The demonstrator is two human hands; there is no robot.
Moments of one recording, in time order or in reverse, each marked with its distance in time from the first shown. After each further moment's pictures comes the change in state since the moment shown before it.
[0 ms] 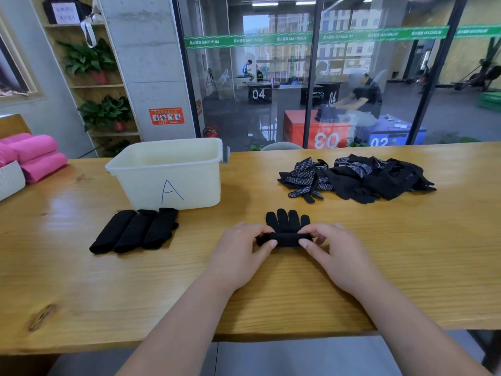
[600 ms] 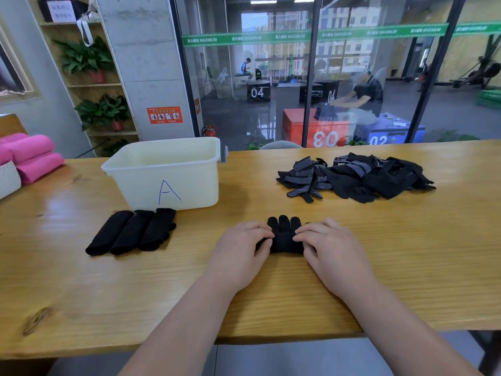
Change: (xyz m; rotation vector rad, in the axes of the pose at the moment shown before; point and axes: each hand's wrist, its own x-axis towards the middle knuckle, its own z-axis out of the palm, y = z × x) left_hand 0.003 0.000 0.006 0.157 0.036 0.126; right_hand 0.004 0.001 0.015 -0.383 0.156 -0.218
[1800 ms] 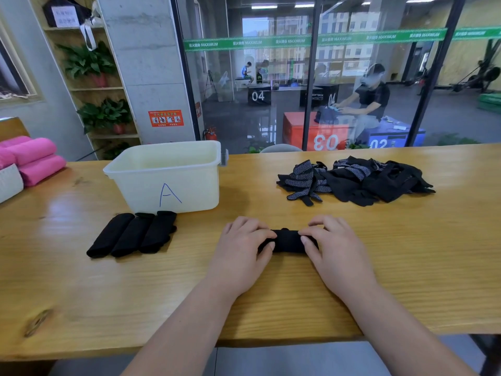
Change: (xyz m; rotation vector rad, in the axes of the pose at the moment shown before) left_hand 0.001 0.002 0.002 0.108 0.079 0.068; right_hand -0.002 0.001 0.000 0.019 0.087 0.133
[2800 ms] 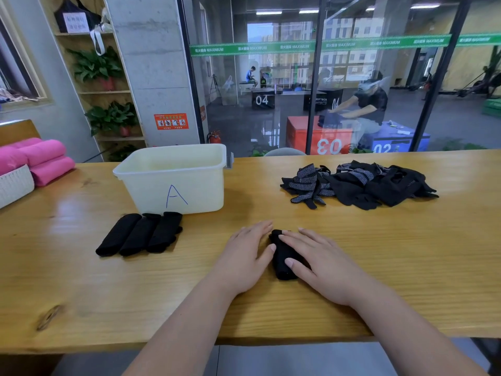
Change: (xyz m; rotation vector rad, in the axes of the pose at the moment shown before) left_hand -0.003 -0.005 -0.004 -0.269 -0.204 -0.162; right_hand 0.005 -0.009 -0.006 0.069 -0.562 -0.213
